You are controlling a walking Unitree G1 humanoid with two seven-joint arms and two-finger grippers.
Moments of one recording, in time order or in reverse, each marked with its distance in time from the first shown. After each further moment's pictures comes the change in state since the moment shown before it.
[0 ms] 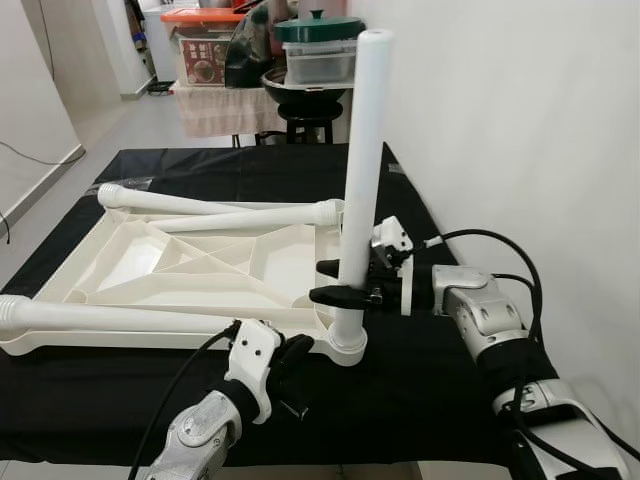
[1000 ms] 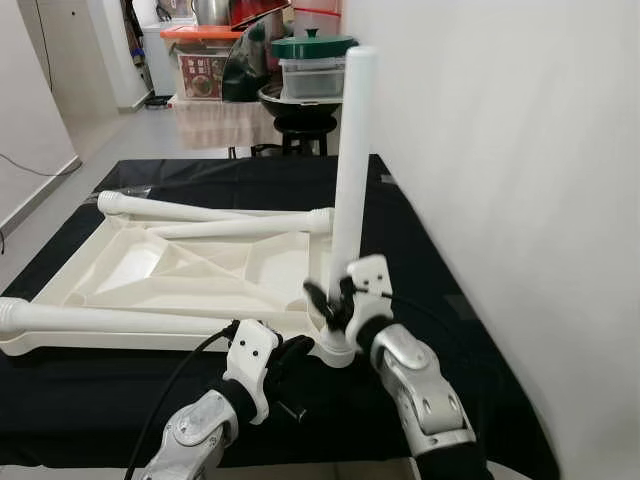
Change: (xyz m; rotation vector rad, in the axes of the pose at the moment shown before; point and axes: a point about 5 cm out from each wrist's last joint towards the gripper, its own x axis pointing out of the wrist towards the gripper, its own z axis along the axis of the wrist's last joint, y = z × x) left arm -0.002 0.006 0.001 0.010 -0.001 0.018; right arm 0.052 0.051 -0.054 0.183 -0.048 -0.718
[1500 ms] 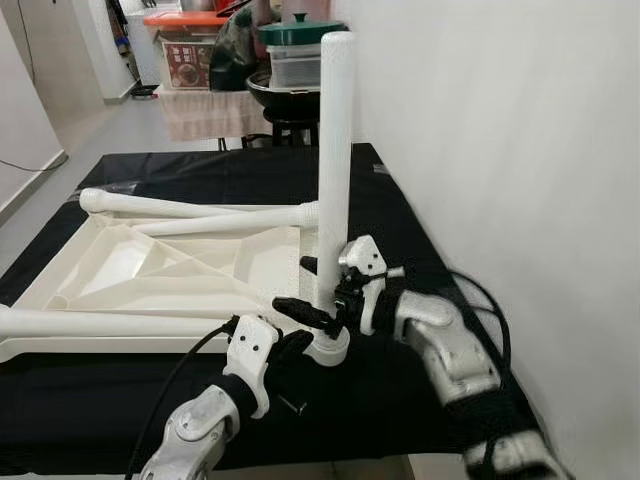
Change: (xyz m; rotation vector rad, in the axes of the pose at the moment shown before) left arm 0.004 -0.001 0.003 0.001 -0.012 -0.004; right arm 0.003 -0.022 0.052 -0.187 -0.005 0.657
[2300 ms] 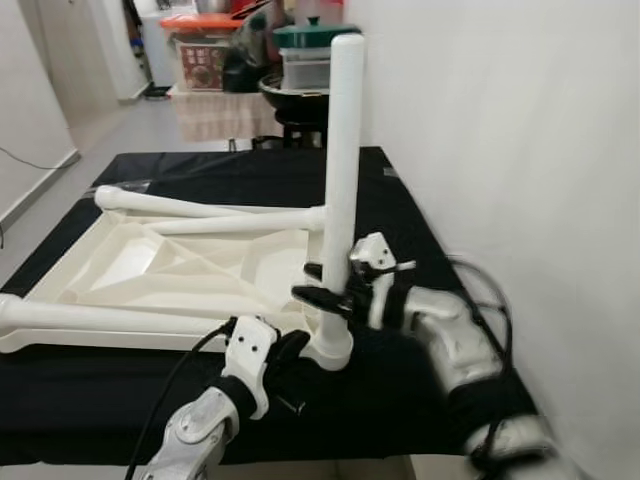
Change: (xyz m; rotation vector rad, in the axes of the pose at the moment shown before) left arm -0.001 -0.001 -0.002 -0.005 0.004 -0.002; right arm 0.014 0.000 -0.021 0.088 -0.074 -0.573
